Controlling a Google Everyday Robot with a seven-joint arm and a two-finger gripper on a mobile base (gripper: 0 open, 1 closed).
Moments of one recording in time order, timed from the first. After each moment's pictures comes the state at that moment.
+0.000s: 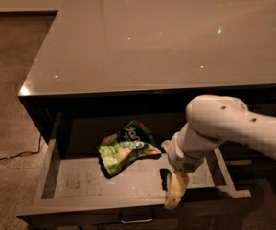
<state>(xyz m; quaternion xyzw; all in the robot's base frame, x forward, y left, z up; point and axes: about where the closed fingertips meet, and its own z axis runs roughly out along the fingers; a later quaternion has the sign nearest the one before) 0.408 -0.086 0.654 -0.66 0.73 0.14 0.10</state>
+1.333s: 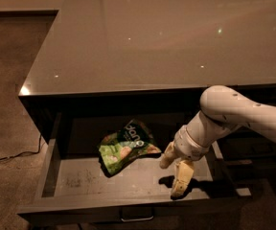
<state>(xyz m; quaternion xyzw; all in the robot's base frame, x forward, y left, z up) 0.438 -0.098 0.639 -0.67 0.68 0.25 0.12</state>
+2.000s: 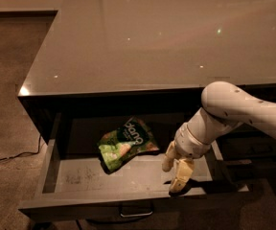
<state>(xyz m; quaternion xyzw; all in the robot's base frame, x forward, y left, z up) 0.438 -0.098 0.651 -0.68 0.68 0.25 0.12</state>
